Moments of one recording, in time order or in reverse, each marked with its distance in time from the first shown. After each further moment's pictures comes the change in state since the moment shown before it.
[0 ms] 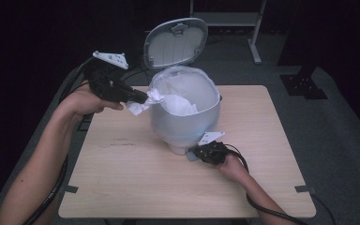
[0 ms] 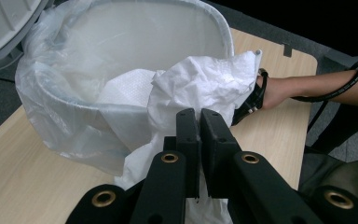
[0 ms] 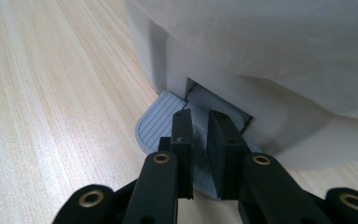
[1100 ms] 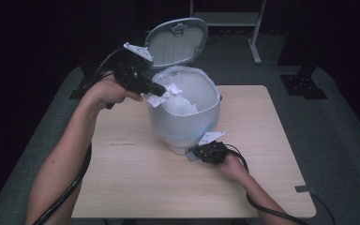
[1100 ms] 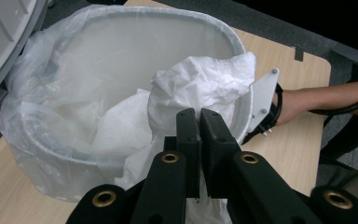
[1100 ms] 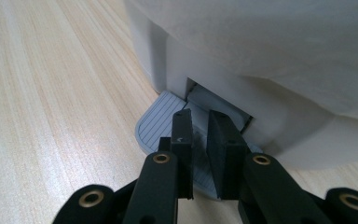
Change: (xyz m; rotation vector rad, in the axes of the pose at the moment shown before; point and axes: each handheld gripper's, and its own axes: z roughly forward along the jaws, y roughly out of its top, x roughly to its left) left arm 0.010 0.037 0.042 0.036 0.000 0.006; right arm 0.000 0.000 0.000 0.000 0.005 0.004
